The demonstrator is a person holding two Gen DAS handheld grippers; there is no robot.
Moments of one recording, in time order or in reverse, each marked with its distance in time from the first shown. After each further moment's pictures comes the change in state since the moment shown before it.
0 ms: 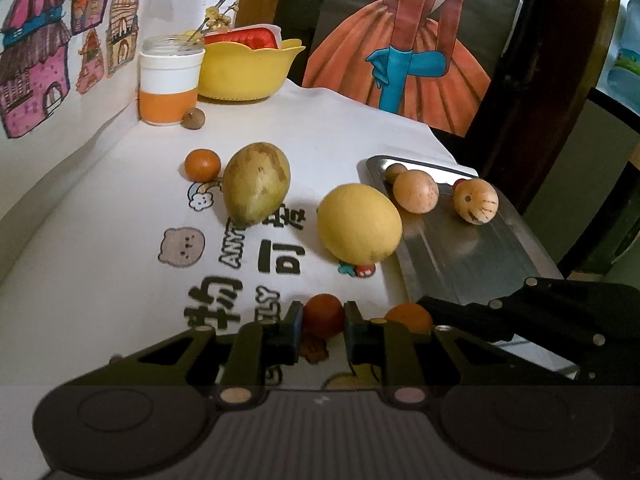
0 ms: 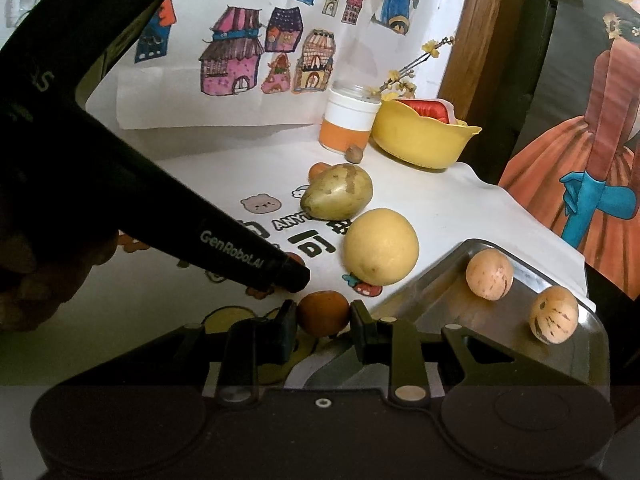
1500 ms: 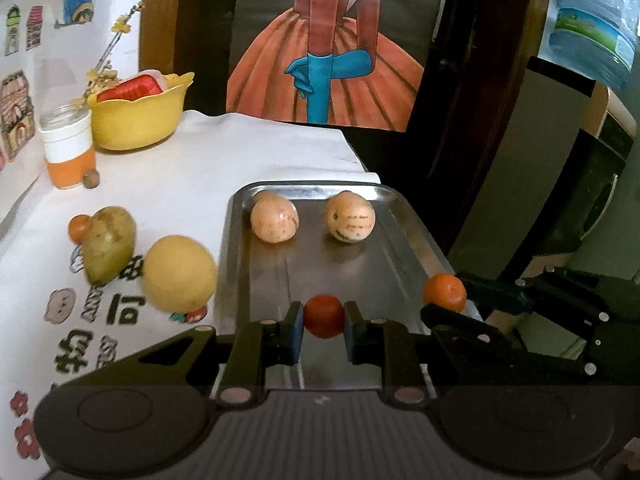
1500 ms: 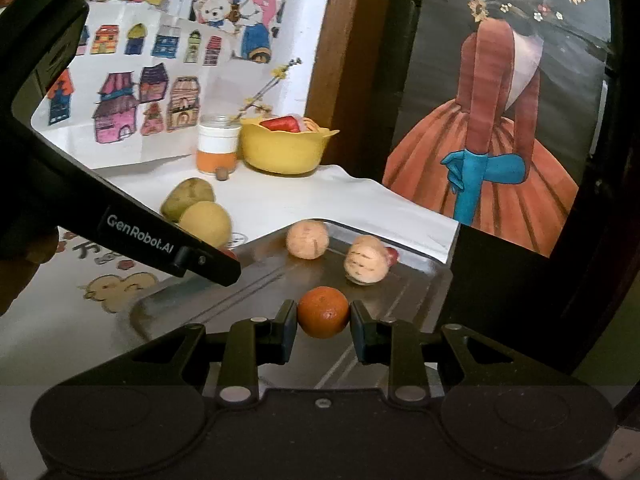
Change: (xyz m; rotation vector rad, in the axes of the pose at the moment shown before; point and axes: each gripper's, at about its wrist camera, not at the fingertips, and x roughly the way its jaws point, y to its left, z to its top) left arm 0.010 -0.125 0.019 0.138 -0.027 -0.049; right arm -0.082 -0.110 -0.060 0.171 -0.089 -0.213
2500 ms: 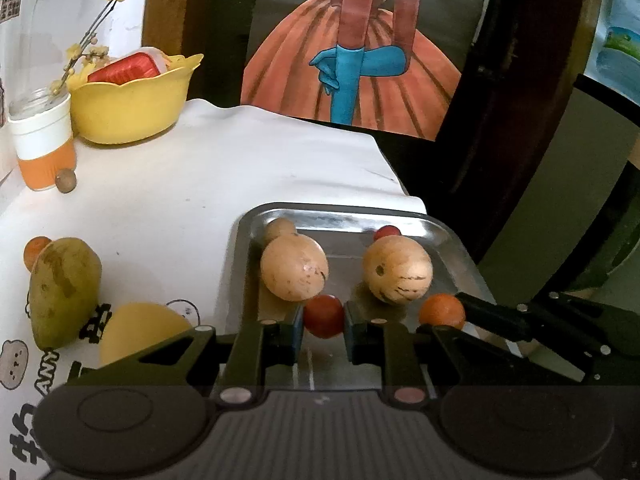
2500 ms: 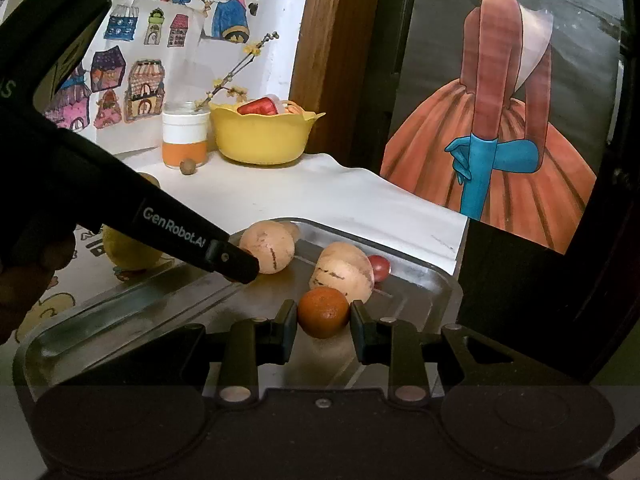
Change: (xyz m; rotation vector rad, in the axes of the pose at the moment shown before) left arm 0.081 0.026 0.042 -0.081 0.011 0.026; right arm 0.085 -0.029 0.011 0.006 0.024 0.013
